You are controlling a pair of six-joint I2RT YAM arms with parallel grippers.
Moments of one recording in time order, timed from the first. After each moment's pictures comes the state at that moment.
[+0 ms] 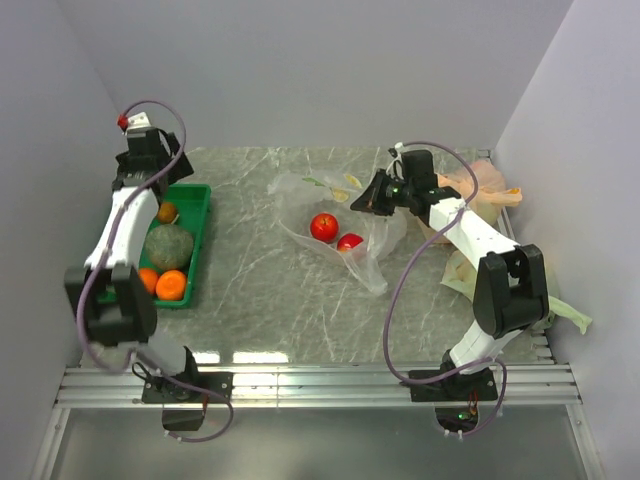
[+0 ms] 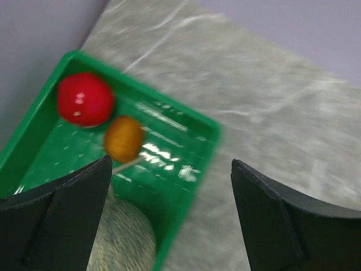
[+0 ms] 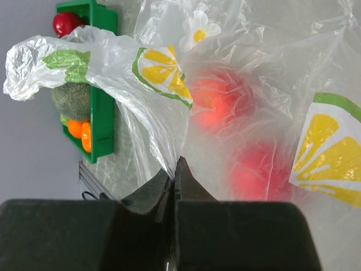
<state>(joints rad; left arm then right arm) 0.08 1.52 1.37 -0.35 -0.21 -0.30 0.26 1.65 1.24 -0.25 -0.53 0.64</state>
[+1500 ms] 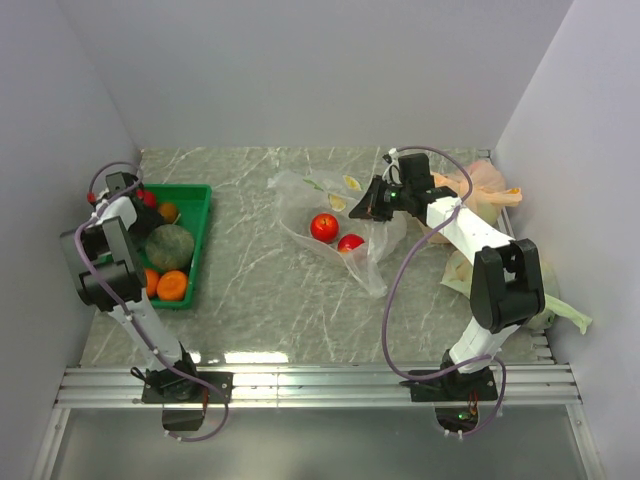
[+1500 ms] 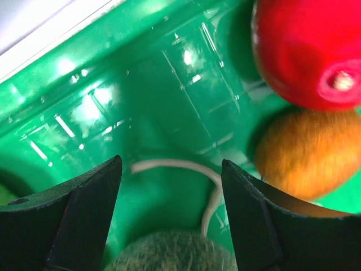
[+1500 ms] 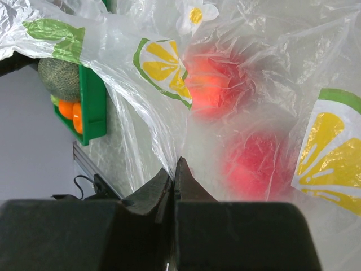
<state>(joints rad) 0.38 1.89 1.30 -0.48 -0.23 -0.64 0.26 1.69 1.25 -0.30 -0.58 0.58</state>
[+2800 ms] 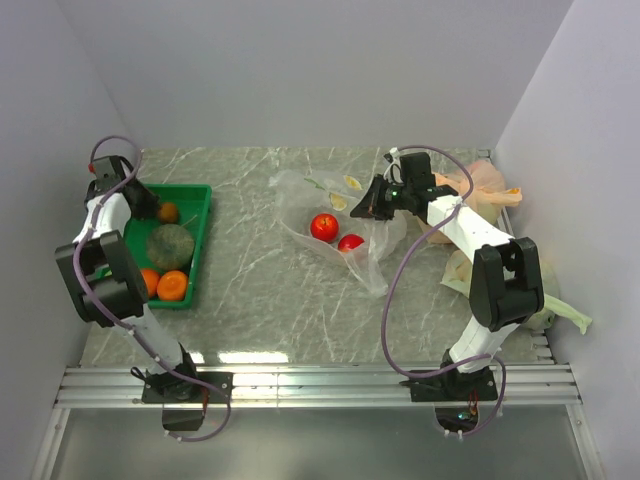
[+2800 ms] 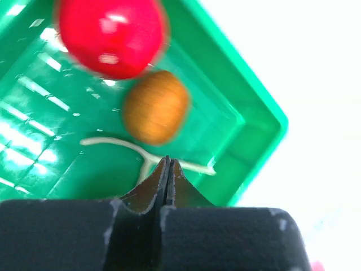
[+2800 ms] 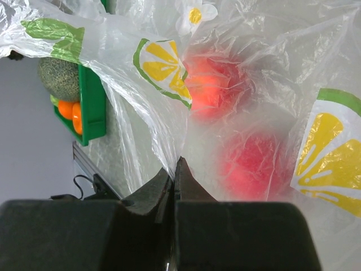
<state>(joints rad) 0.38 1.78 1.33 -0.38 0.11 -0.55 0.25 1.70 1.26 -0.31 -0.60 0.57</state>
